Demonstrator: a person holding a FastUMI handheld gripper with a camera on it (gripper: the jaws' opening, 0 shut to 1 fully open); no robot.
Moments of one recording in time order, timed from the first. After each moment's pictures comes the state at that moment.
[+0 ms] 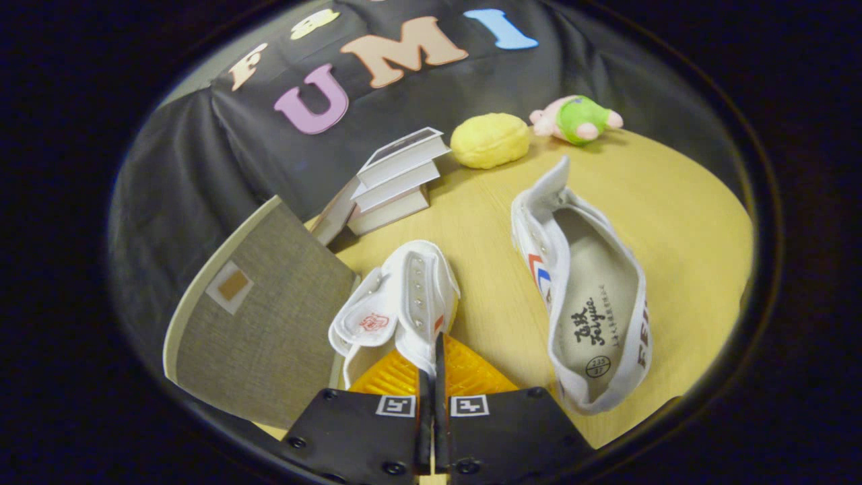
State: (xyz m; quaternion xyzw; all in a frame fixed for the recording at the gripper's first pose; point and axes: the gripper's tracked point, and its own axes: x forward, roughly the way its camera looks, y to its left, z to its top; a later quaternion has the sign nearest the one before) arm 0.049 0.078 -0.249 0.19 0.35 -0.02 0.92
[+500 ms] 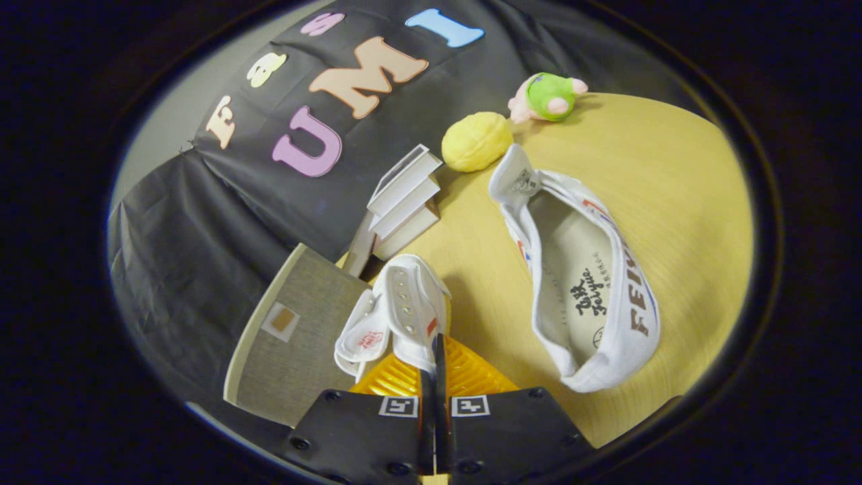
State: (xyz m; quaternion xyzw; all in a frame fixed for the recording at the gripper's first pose) arm 0.033 0.090 -0.213 0.31 0.31 0.01 0.90
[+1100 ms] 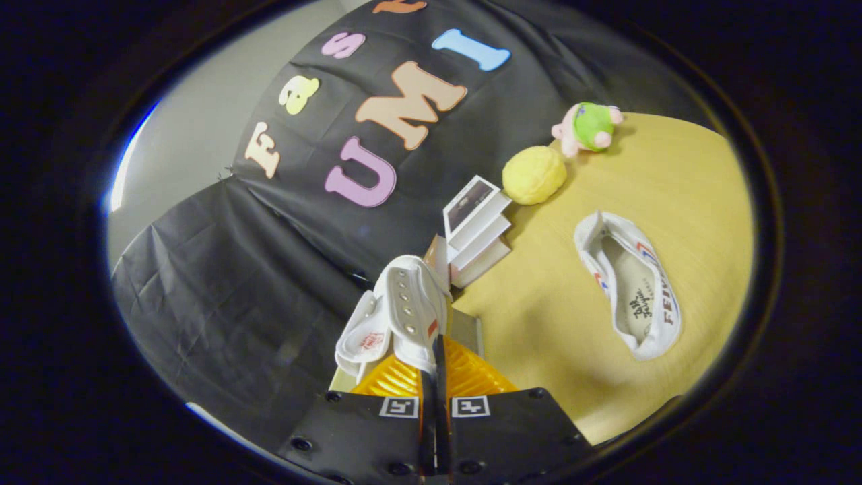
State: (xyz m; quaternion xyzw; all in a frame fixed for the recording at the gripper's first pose) arm 0.028 0.154 -0.092 0.33 0.25 0.07 0.91
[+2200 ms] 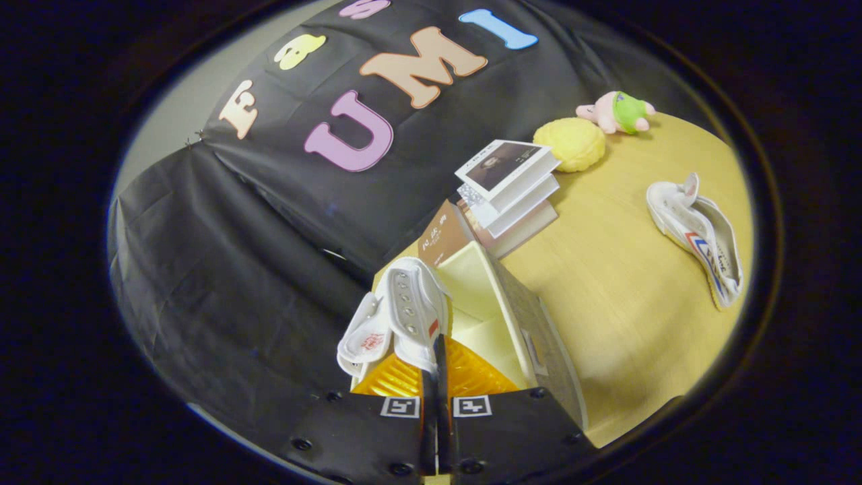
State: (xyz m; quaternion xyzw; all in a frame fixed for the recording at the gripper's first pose) arm 0.096 0.296 -0.140 0.29 0.31 0.00 0.90
